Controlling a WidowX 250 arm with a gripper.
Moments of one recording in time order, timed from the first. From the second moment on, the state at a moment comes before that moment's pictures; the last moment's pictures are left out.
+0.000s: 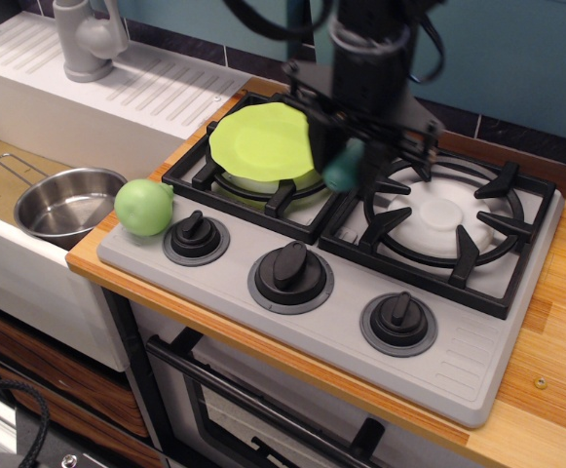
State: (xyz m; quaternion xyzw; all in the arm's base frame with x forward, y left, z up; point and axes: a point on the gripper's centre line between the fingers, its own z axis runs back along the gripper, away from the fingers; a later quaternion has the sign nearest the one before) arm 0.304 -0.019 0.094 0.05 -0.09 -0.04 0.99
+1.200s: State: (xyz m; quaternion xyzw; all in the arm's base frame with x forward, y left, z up) arm 0.336 0.065 0.067 0.04 -0.16 -0.11 0.98
